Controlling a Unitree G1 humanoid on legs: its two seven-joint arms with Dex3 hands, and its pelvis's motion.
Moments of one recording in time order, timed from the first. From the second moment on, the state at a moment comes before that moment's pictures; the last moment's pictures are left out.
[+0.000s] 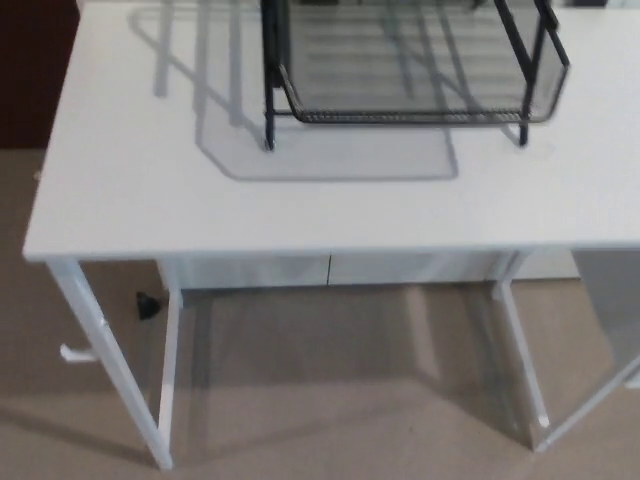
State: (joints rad) left_arm 0.44 0.47 0.14 0.85 0.02 -0.38 -0.13; right_arm 0.43 -0.24 -0.04 0.58 0.01 -0.15 0.21
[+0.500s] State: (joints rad) left_arm 0.45 0.38 0.03 0.80 0.09 -0.41 -0.06; right_arm 0.42 -0.24 -0.04 0.56 0.01 -0.15 0.22
